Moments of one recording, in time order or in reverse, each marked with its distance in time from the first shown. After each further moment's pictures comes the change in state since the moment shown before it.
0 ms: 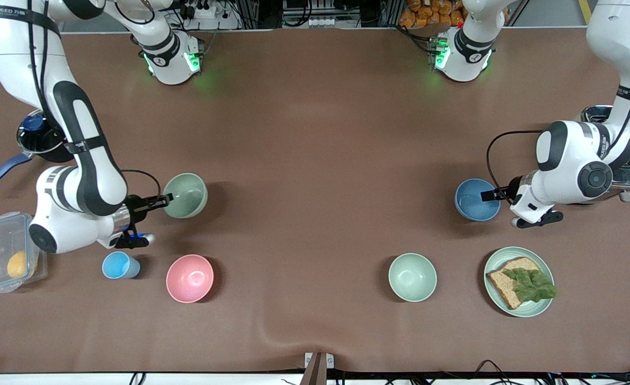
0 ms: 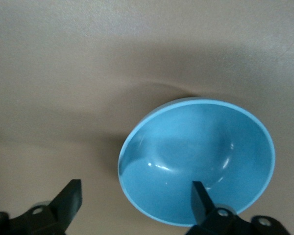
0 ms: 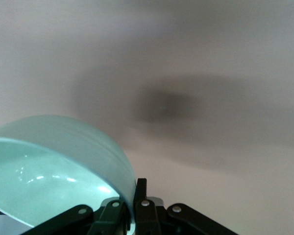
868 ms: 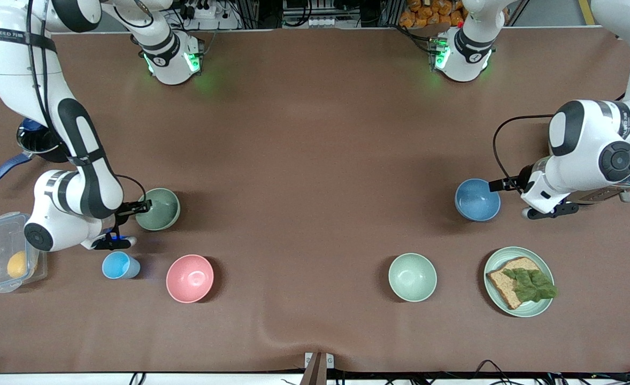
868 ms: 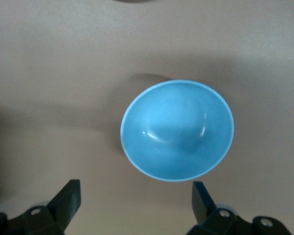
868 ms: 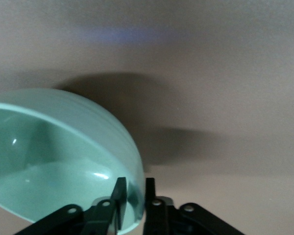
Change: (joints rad) left arm -0.012 -0.132 -0.004 0.006 -0.073 -0.099 0.070; right arm -0.067 0.056 -0.075 -0.062 -0.204 0.156 -0.101
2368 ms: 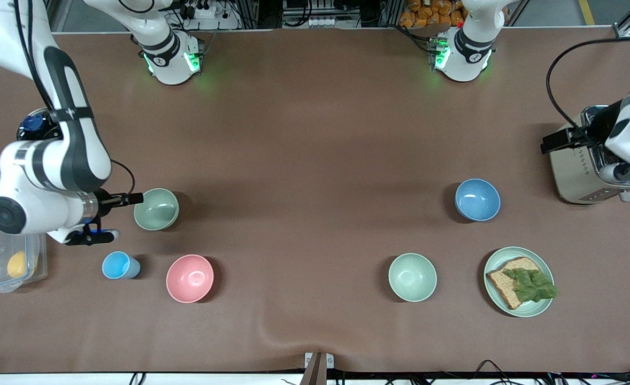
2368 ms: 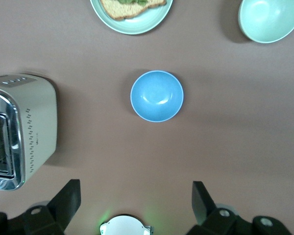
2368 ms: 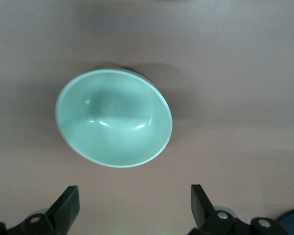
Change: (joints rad) left arm -0.059 -0.126 -0.003 0.522 -0.054 -0.622 0.000; right arm 0.054 -0.170 0.011 -0.006 -0.096 -0.089 0.116
